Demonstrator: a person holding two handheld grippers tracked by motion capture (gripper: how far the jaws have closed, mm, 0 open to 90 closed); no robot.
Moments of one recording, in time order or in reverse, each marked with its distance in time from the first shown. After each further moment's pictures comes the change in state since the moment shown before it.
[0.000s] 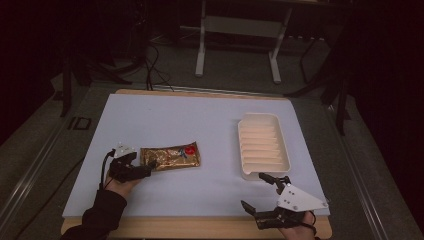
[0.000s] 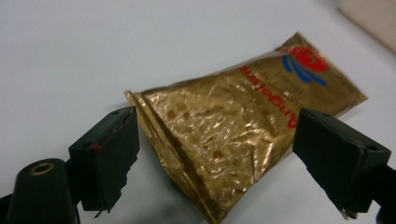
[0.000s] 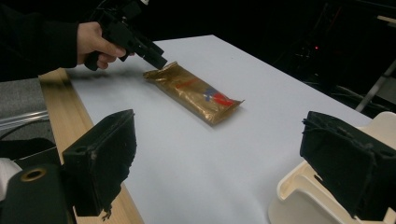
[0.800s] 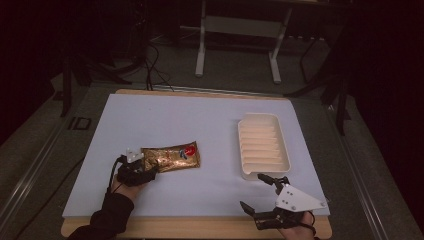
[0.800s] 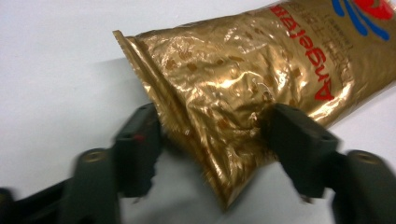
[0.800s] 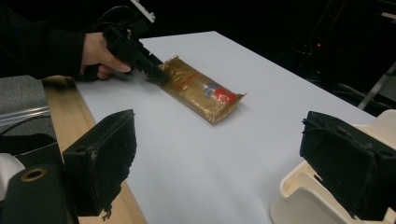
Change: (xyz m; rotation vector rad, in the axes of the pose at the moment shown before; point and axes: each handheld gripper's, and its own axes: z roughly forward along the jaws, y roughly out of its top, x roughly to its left) left arm -0.019 -0.016 0.018 0.089 0.112 0.032; right arm 0.001 -0.001 0.002 0.014 0.005 -0.007
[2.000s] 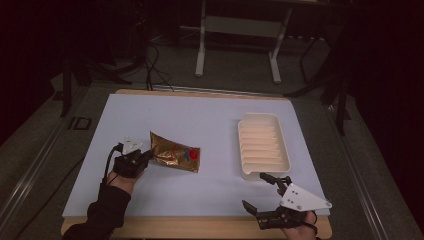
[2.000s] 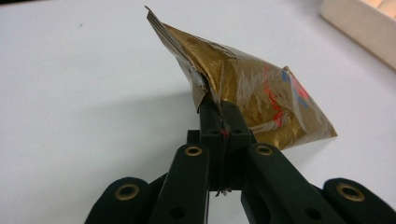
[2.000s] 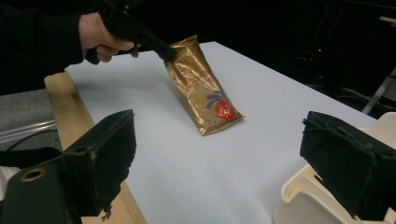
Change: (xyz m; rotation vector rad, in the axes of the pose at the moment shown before) left arm -0.011 0.048 -0.047 -0.103 -0.077 0.081; right arm -0.004 0.000 -0.005 -0.047 0.012 0.037
